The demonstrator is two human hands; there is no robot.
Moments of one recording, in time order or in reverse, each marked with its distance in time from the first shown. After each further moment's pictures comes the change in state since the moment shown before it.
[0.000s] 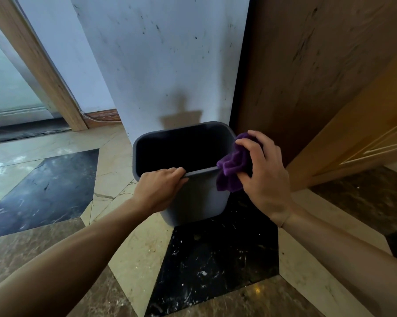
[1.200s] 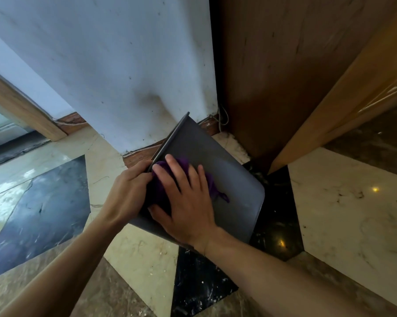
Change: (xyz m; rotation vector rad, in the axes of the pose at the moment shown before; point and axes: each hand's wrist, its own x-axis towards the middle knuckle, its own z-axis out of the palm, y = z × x) left_hand 0.013 -0.007 -0.015 -0.919 -0.112 -0.618; right_hand -0.038 -0.073 0.159 0.116 -0.100 0.120
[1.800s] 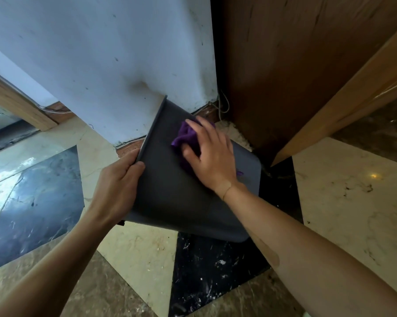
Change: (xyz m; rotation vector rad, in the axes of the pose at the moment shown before) left_hand 0.019 -0.013 0.002 0.063 0.067 0.121; right_hand 0.069 0.089 -0.006 0.072 -0.061 0.226
